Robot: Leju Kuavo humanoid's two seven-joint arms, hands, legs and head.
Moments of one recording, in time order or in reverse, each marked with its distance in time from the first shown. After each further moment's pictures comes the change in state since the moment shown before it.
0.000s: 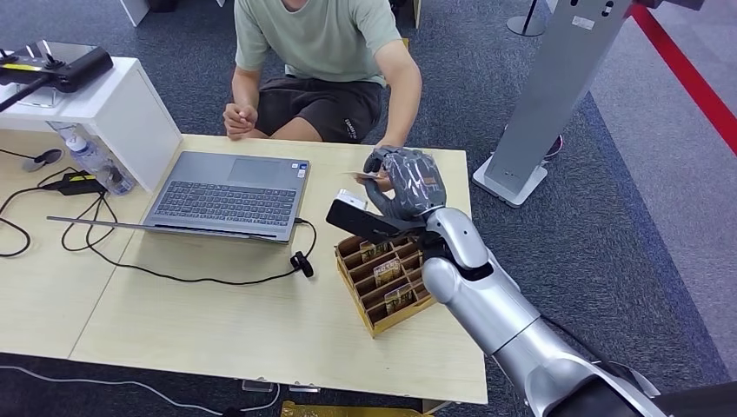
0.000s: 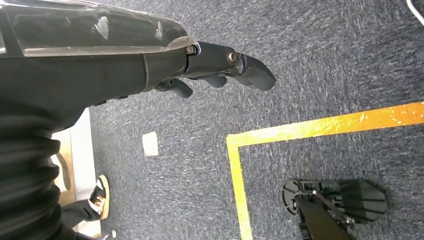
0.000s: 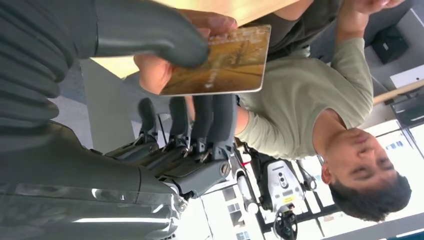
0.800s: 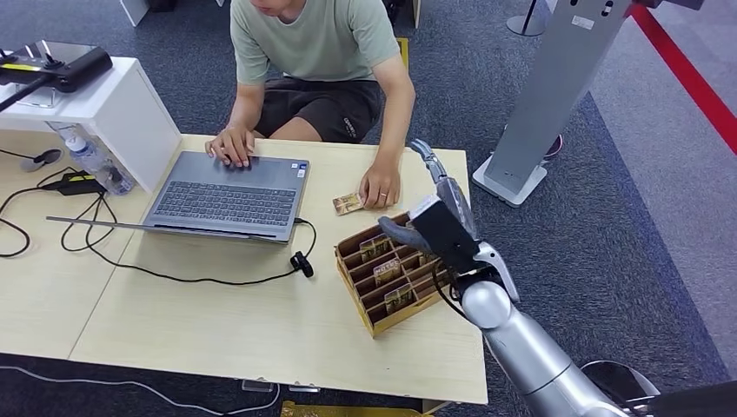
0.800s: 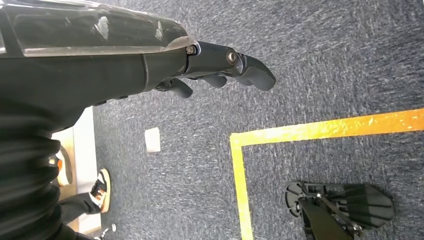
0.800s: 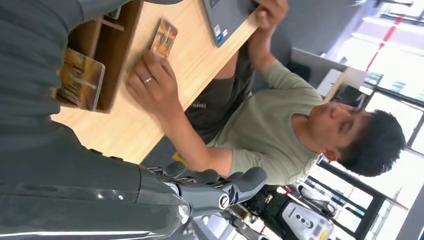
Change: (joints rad) left arm 0.020 0.001 -0.009 0.000 0.050 0.025 -0.016; right arm 0.216 -0.150 -0.077 -0.271 -0.659 0.002 -0.228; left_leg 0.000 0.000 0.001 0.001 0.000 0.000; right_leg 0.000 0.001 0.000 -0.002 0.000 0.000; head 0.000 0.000
